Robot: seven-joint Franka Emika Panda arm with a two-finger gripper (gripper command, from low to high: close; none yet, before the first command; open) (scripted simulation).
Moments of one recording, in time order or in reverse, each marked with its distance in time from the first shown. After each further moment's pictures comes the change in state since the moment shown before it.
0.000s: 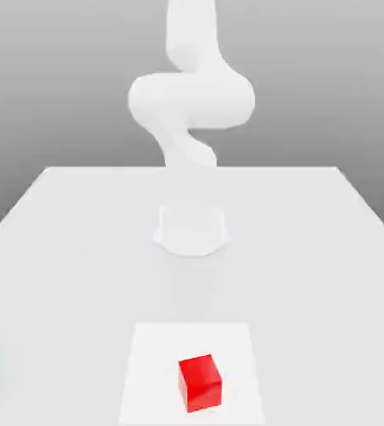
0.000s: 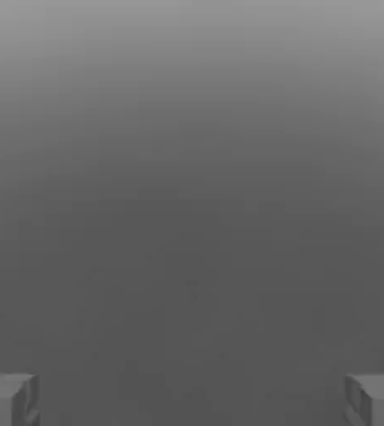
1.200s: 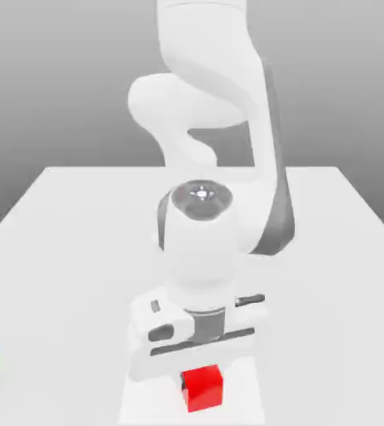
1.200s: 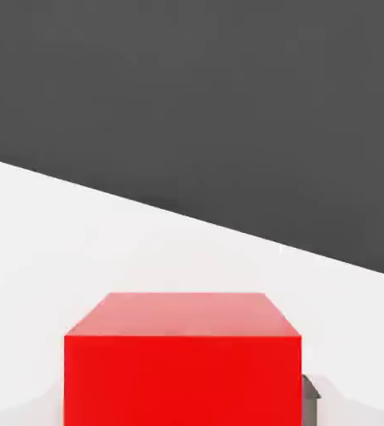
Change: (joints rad) arm 0.052 1.049 -0.021 -0.205 0.037 0.530 -0.275
